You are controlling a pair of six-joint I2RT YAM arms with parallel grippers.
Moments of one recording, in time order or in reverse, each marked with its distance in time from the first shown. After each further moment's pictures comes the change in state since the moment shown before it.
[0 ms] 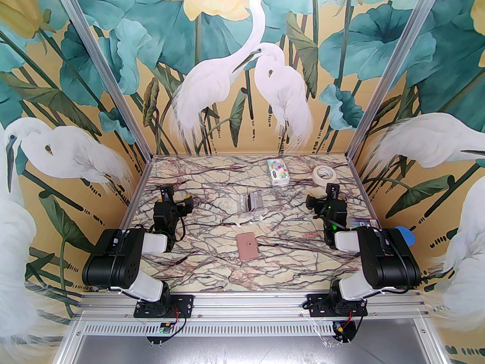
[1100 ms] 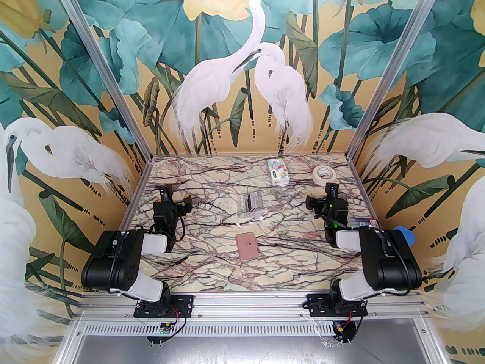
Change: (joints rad) left arm -0.055 -0.087 0.012 -0.078 -0.130 0.006; right arm -0.006 -0.091 0.057 -0.198 -0.045 -0.019
